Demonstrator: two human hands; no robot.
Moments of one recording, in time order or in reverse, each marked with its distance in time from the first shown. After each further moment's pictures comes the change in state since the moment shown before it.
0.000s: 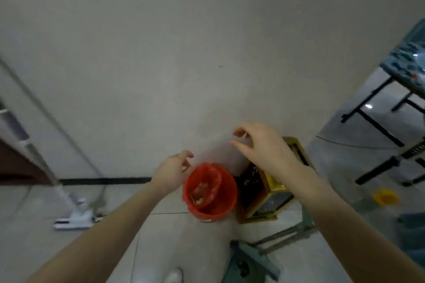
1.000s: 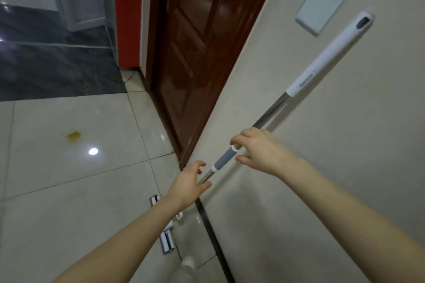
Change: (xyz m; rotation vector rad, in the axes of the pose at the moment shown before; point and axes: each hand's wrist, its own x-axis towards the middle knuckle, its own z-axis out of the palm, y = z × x) left_hand -0.056 -0.388 -0.262 -0.415 0.808 -0.751; right_hand 0.420 -0.493 0.267 -0.463 -0.382 -1.310
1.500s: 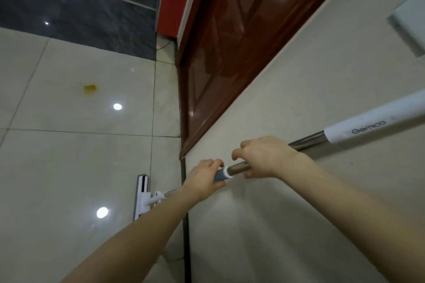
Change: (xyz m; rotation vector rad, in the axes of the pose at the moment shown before) left_hand 0.156 0.014 0.106 0.148 0.090 -0.066; right_hand 0.120 0.102 0.037 -0.310 -0.509 -0.348
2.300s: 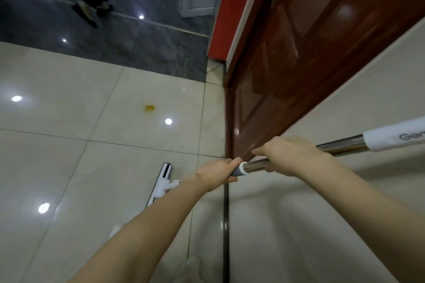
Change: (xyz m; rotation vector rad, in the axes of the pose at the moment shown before) left_hand 0.026 -0.071 -0.130 0.230 -0.117 0.112; right_hand 0.068 -0.013 -0.086 0.069 0.097 0.037
